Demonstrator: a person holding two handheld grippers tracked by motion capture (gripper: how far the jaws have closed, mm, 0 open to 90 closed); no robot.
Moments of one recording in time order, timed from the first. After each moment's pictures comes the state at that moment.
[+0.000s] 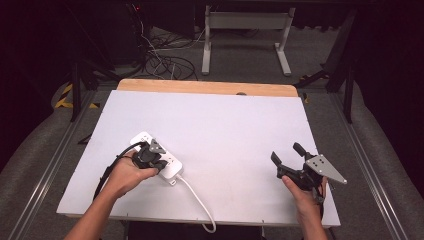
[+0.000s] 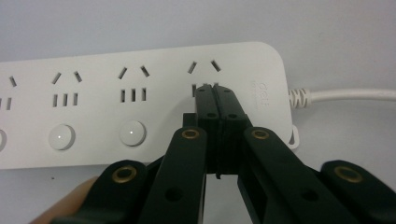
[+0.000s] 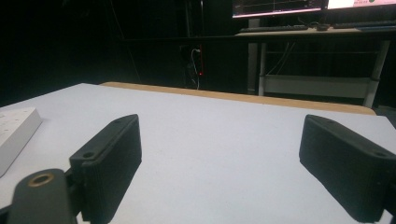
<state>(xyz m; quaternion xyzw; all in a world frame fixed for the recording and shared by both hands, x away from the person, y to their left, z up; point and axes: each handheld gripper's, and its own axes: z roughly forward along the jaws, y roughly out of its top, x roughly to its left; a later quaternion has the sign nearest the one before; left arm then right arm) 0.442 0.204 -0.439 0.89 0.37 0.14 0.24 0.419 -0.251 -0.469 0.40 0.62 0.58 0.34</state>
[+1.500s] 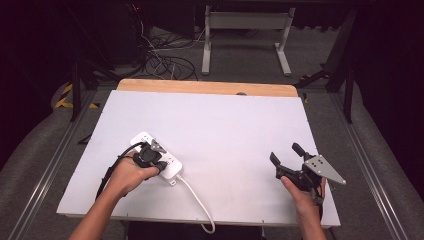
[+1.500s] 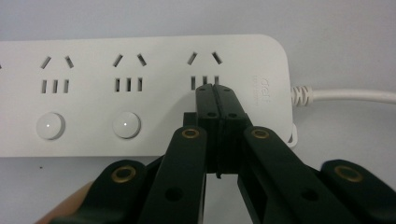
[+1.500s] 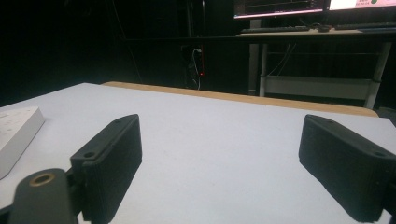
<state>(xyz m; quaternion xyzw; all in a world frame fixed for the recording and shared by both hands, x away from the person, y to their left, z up) 0.444 0.202 -0.441 0.88 0.39 0.12 0.22 0.416 -0.247 -0.468 0.40 0.62 0.58 0.34</state>
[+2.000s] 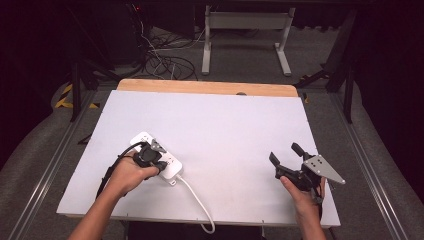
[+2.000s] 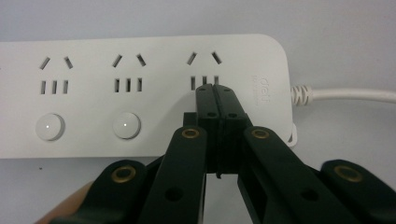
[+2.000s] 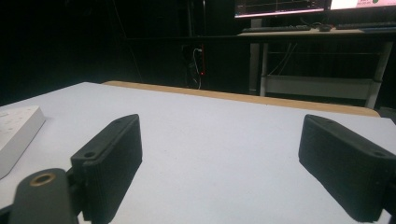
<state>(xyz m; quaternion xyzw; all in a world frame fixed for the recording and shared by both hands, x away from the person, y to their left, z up) 0.445 0.202 -0.441 0.89 0.39 0.12 0.22 0.417 -0.246 -0.468 0.40 0.62 0.58 0.34</state>
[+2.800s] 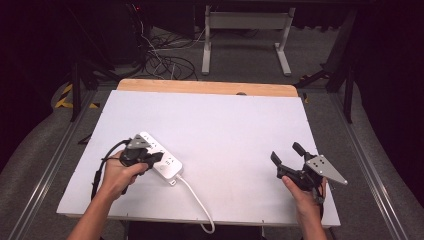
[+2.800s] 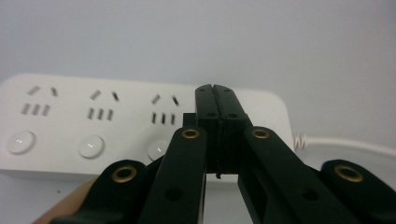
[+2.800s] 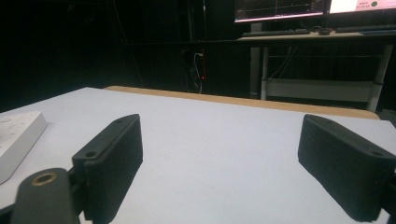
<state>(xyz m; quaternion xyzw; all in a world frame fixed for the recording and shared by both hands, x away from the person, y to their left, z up) 0.436 0.246 -0.433 0.80 0.40 0.16 0.41 0.417 -0.250 -0.468 0.40 0.61 0.59 0.34</state>
